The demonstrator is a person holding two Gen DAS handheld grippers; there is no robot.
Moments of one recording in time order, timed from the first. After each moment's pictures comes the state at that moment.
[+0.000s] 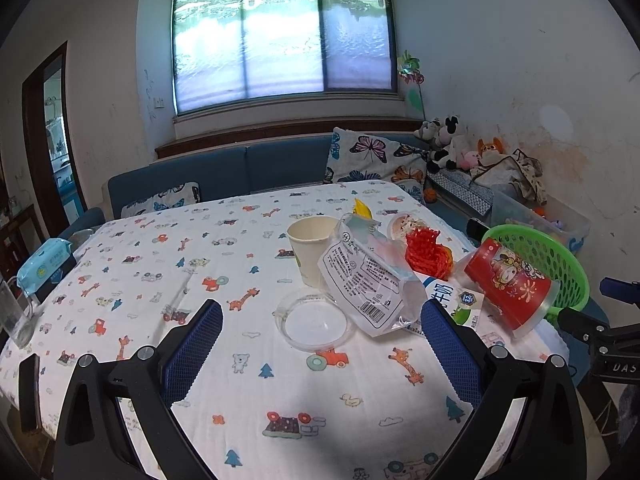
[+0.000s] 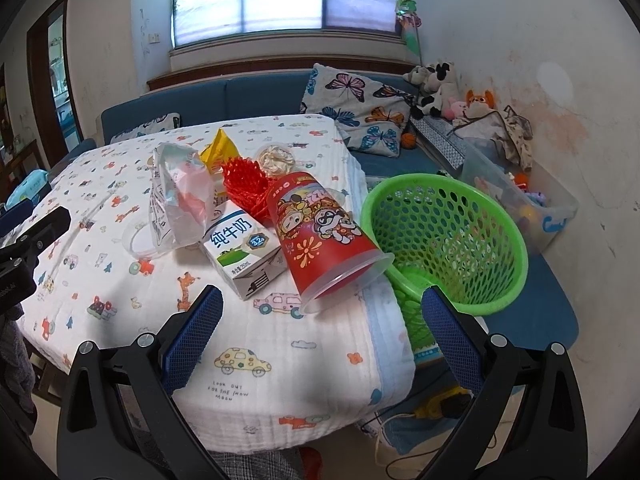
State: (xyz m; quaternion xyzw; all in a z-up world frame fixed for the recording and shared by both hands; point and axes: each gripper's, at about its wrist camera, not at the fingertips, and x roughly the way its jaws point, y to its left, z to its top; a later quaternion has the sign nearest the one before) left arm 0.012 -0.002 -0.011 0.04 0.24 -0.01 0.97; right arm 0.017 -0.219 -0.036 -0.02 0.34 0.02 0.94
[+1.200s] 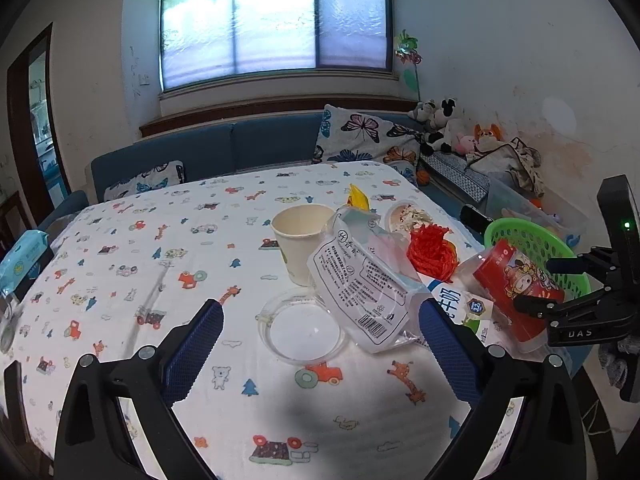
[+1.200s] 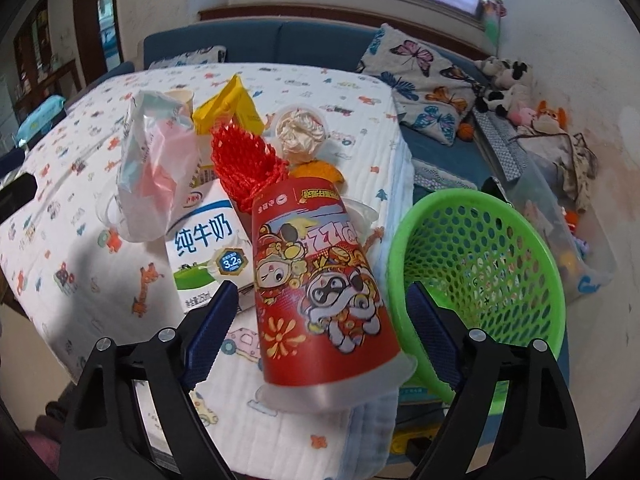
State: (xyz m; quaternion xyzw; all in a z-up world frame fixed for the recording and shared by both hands) left arm 0.073 0.001 -0.015 0.02 0.30 -0.04 0.95; right arm 0.124 -0.221 -0.060 -0.13 0.42 0.12 0.89
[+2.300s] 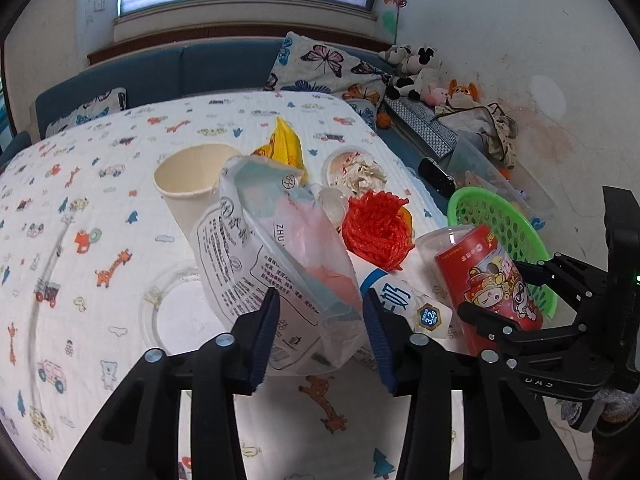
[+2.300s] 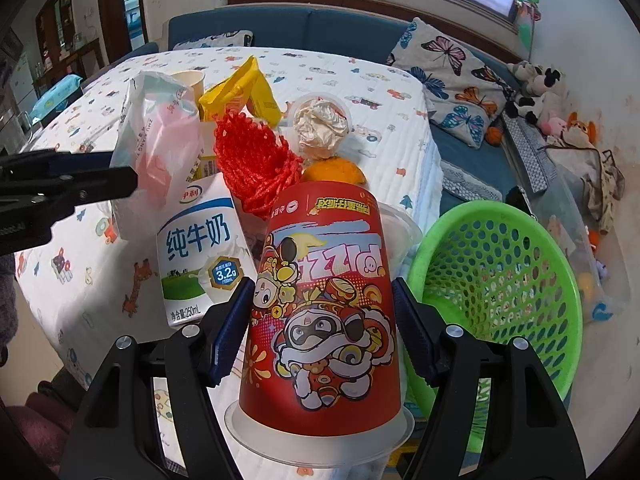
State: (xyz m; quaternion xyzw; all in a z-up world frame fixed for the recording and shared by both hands) left arm 0.153 -0.042 -0.052 -0.05 0.43 -0.12 0.90; right arm 0.145 -0.220 -0.072 -0.14 0.43 0.16 0.88
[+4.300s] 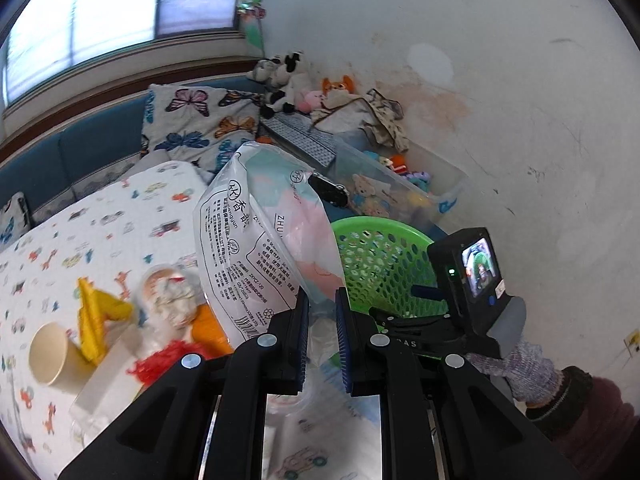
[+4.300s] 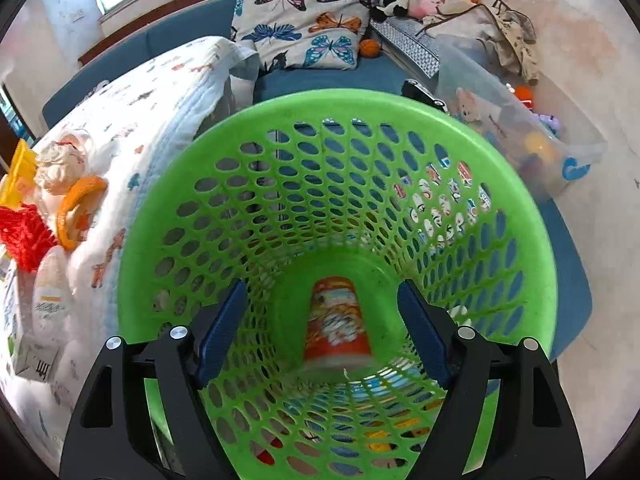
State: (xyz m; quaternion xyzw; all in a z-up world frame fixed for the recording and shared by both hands) left arm 0.189 -0.204 0.018 0.05 0.37 -0.30 0.88; right arm 0.195 -0.401 -0.120 0.03 0.48 -0.01 0.88
